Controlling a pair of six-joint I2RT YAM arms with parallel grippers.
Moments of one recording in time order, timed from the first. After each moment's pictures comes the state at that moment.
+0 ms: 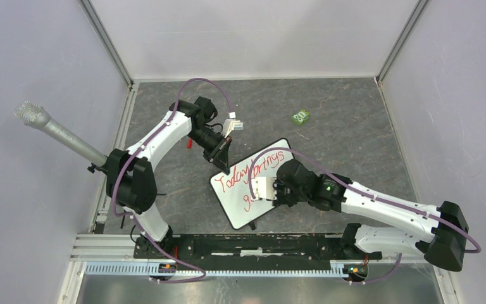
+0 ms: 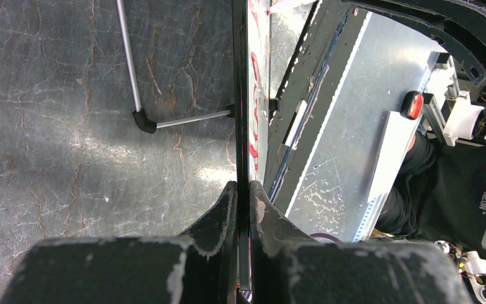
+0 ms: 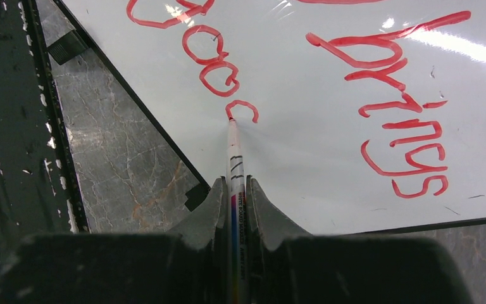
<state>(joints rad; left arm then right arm) -0.41 1.71 1.44 -1.26 0.82 0.48 1.05 1.09 0.81 -0.58 0.00 -0.59</state>
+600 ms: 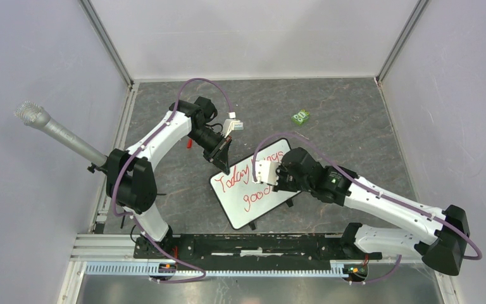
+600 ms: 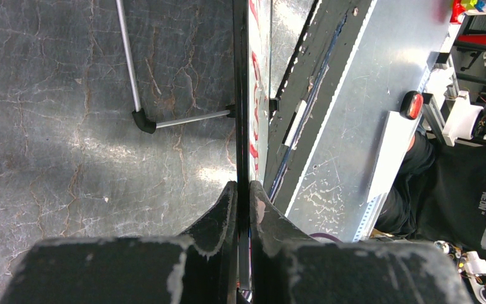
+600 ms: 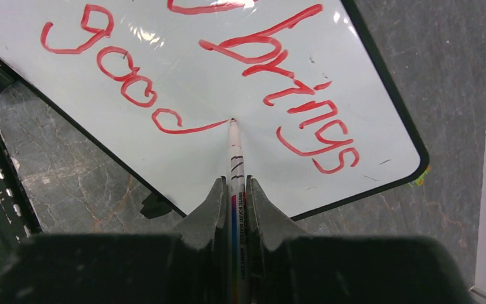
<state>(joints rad) -0.41 1.71 1.44 -1.26 0.82 0.48 0.98 1.09 0.88 -0.57 0.05 -0.57</state>
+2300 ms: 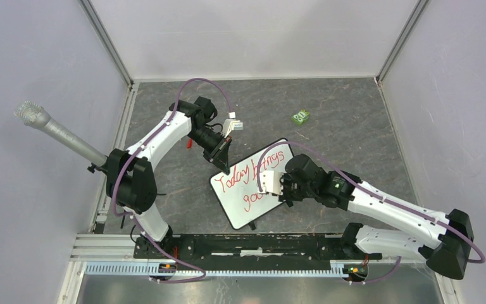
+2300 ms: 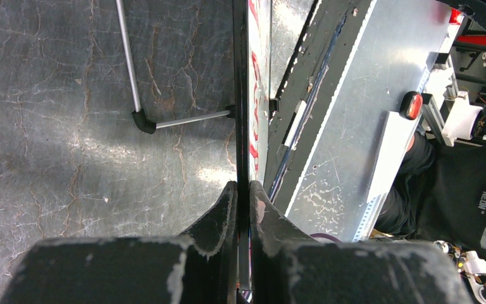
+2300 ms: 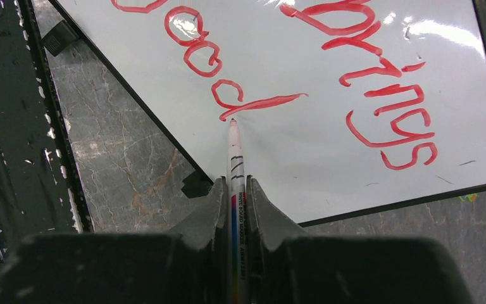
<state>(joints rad) -0.41 1.71 1.44 -1.26 0.83 0.48 0.98 1.04 0.81 -0.63 -0.06 -0.59</state>
